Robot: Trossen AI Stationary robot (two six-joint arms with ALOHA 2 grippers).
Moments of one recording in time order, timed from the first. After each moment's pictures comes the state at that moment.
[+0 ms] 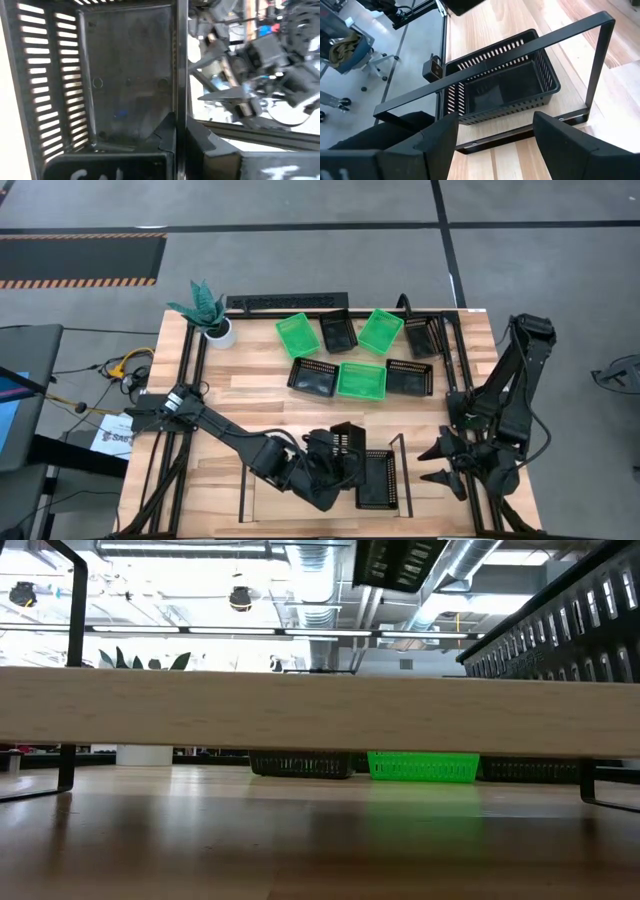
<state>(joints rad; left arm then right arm) -0.52 2.08 2.10 -0.75 -0.59 -1.83 1.19 1.03 0.67 -0.44 0.81 1.20</state>
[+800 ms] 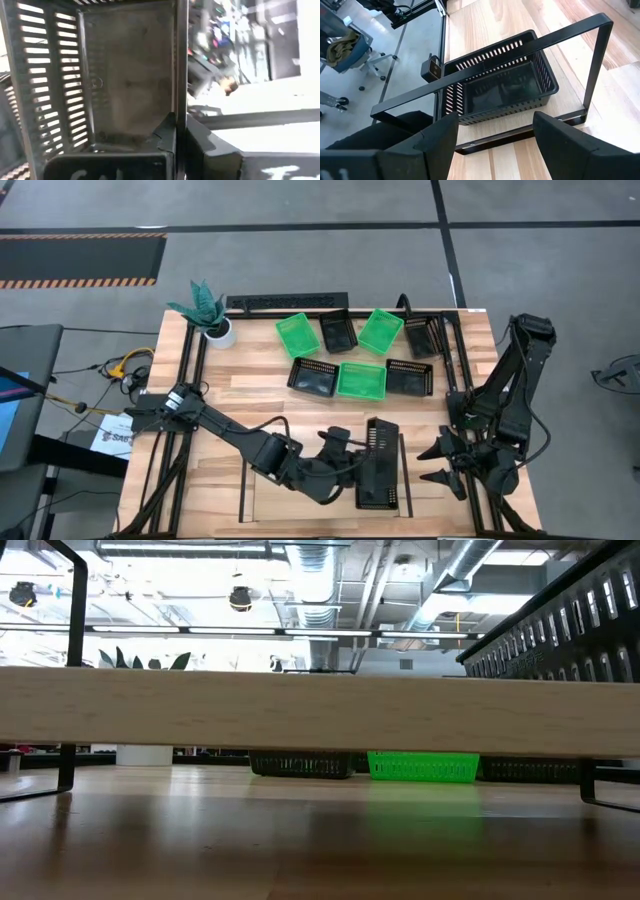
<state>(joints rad) -0.50 2.08 2.10 -0.30 -0.61 -1.47 1.19 1.03 0.67 -0.44 0.81 1.20</state>
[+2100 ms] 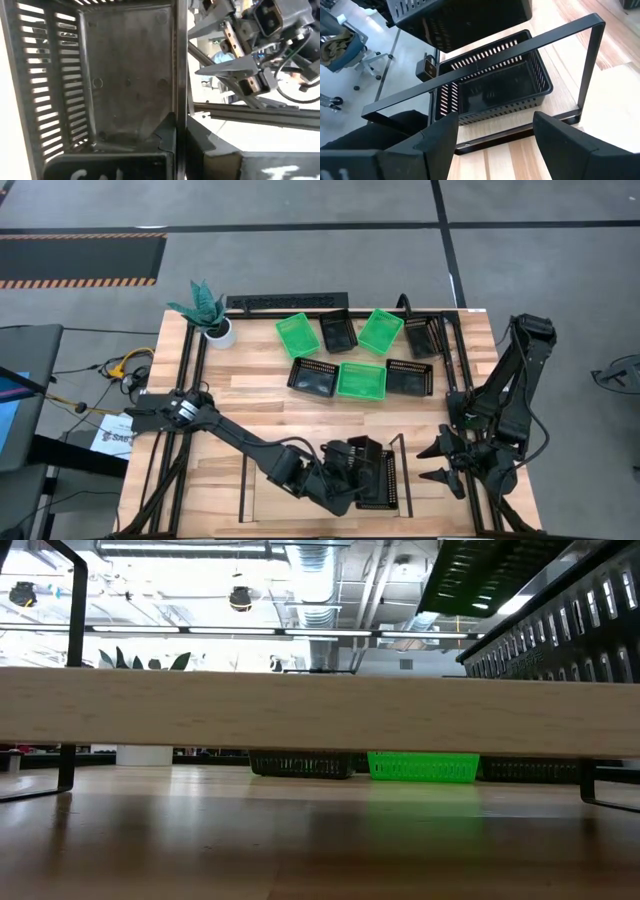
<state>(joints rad) -0.51 2.19 2.13 -0.60 -0.50 -1.73 1.18 1.03 0.67 -0.46 0.81 1.20</state>
